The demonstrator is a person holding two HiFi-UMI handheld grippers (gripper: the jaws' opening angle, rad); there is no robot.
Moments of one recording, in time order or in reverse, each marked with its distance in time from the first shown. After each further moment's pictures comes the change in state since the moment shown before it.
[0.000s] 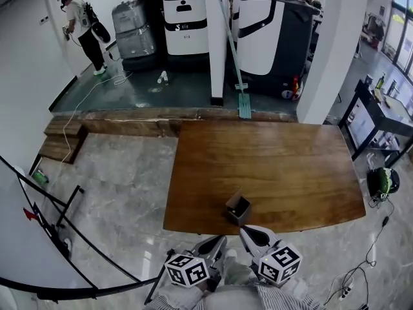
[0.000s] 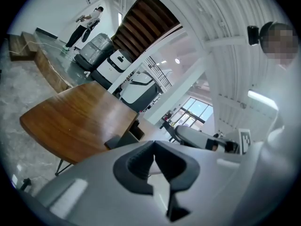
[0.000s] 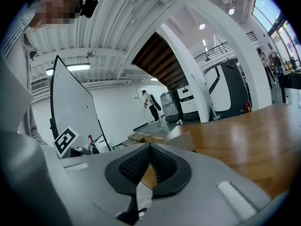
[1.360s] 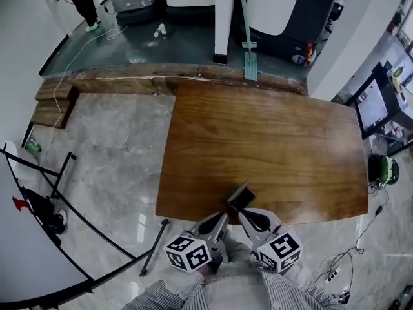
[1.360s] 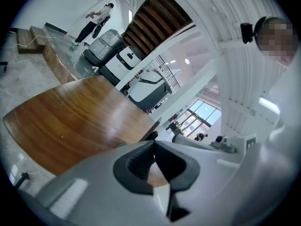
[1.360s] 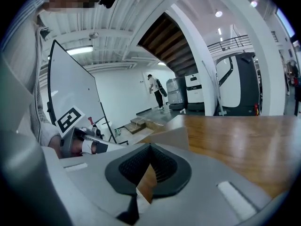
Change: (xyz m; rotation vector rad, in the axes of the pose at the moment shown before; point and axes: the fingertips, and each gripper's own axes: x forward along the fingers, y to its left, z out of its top) left arm 0.052 0.042 0.029 -0.093 0.012 0.063; right arm 0.057 -0.040 -0.012 -0.124 0.203 0.045
